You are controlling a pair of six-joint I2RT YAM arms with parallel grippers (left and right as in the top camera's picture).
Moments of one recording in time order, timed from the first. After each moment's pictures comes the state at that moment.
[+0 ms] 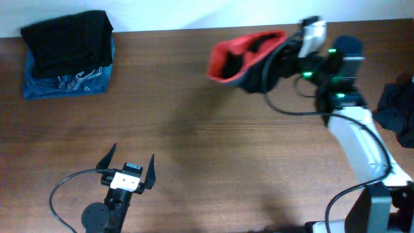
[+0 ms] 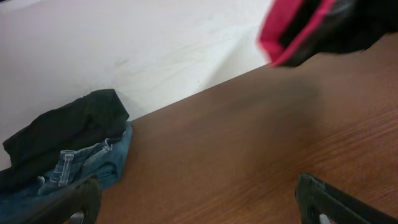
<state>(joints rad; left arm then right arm) 0.04 0.01 0.02 -0.06 0.28 0.32 -0.01 1.56 1.15 0.16 -0.60 0.06</state>
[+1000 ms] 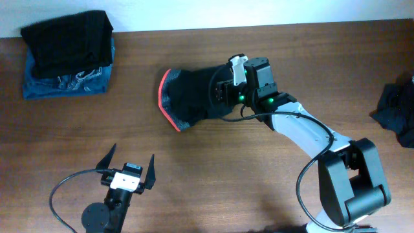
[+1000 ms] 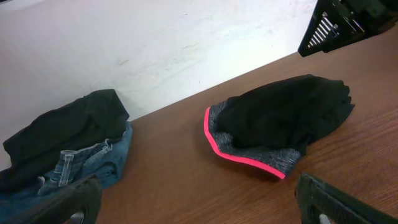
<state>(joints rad) 0.04 0.01 0.02 -0.06 0.28 0.32 0.34 1.80 1.16 -0.06 -0.25 0.19</state>
